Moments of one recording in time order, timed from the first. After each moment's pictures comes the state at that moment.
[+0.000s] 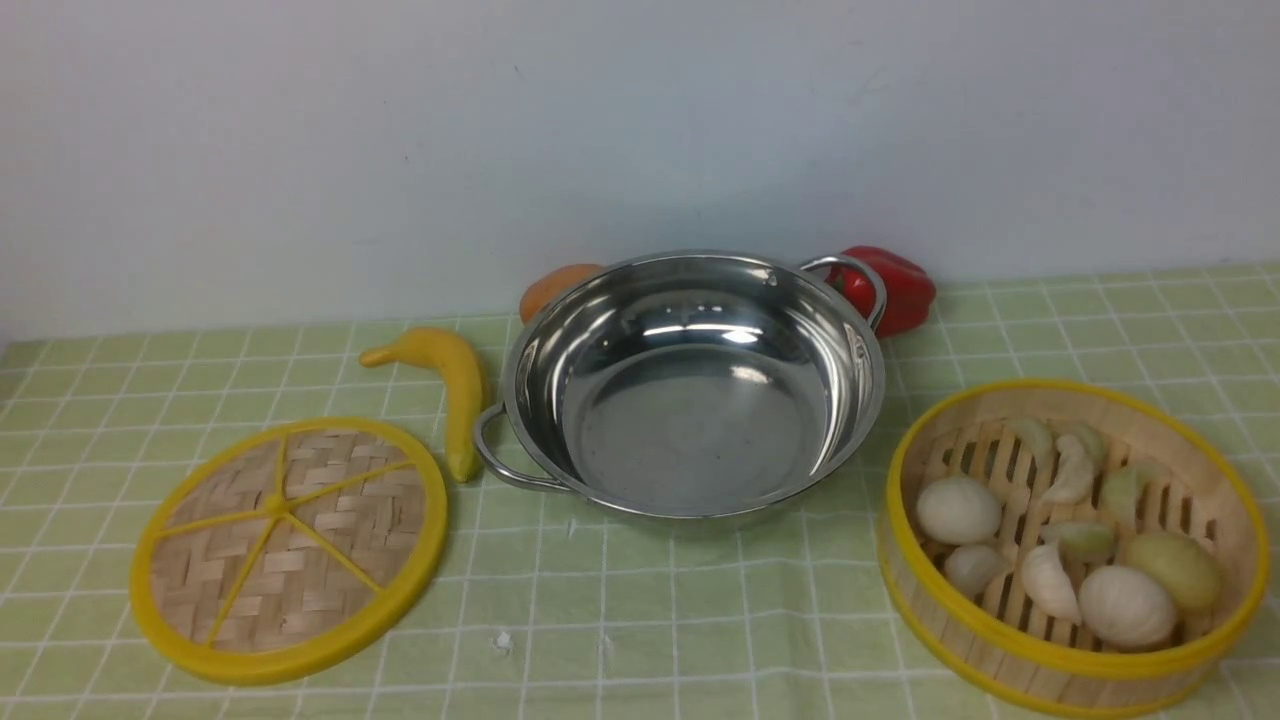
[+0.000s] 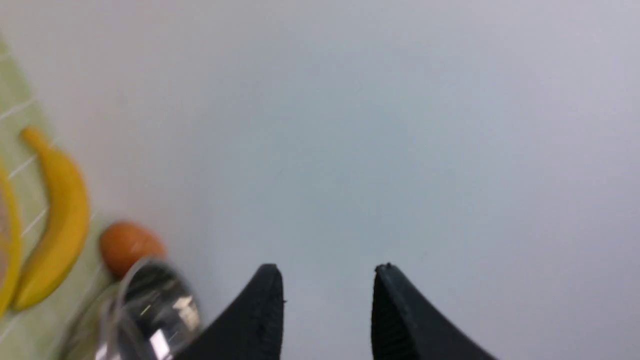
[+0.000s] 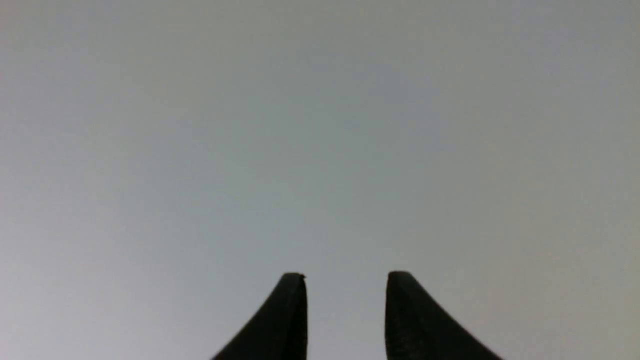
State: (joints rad) right arm 0.14 0.00 -0.08 0.93 -0.44 0.30; left arm -0.09 0.00 -0.11 -1.37 -0.13 0.07
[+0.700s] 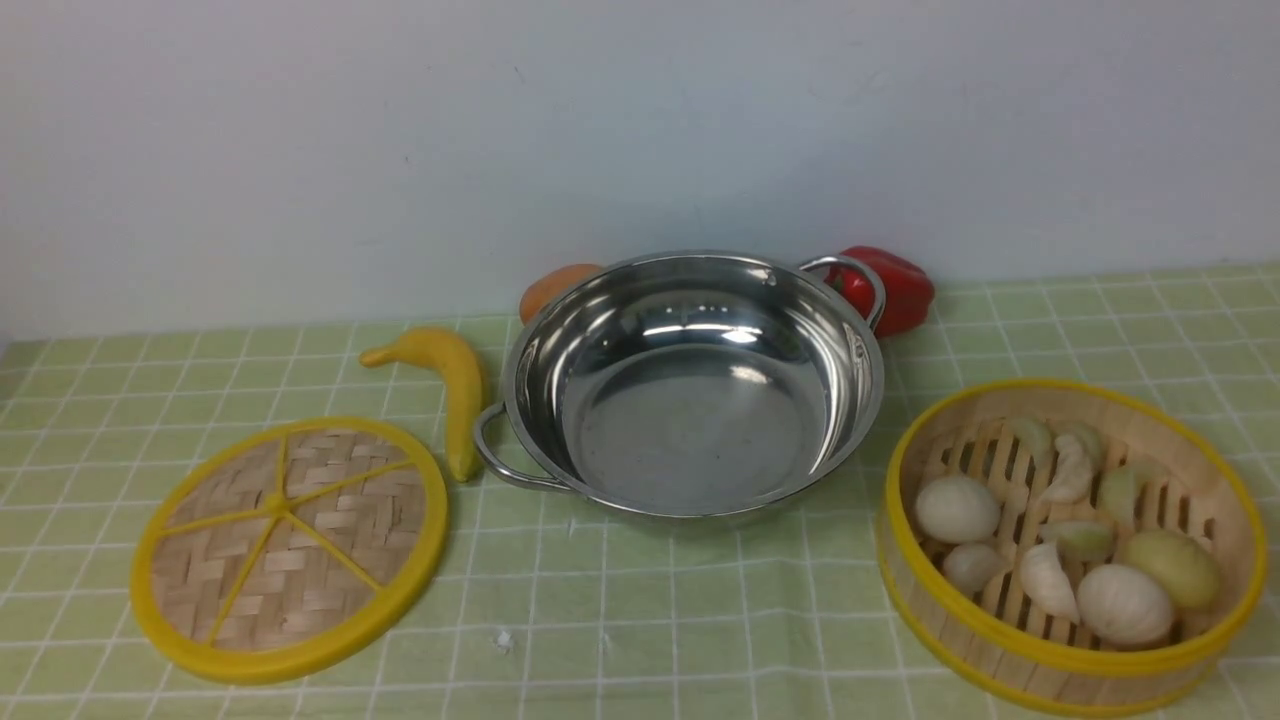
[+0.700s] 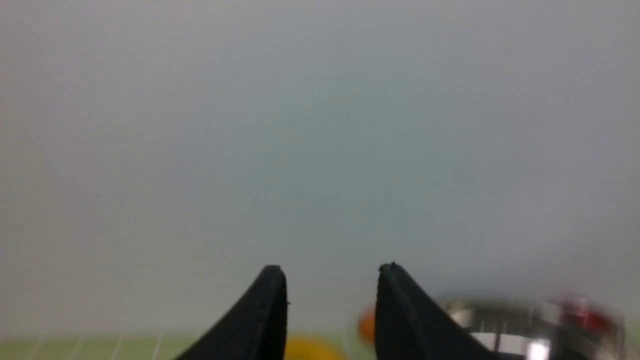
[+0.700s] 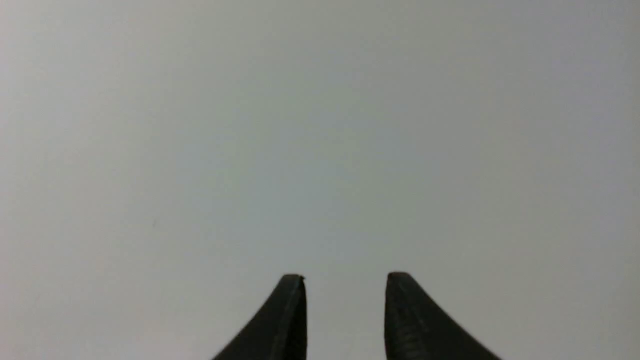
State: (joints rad) right arm 0.14 0.53 -0.58 0.89 -0.05 -0.71; left arm -0.09 0.55 -0.48 -0.14 0.10 0.08
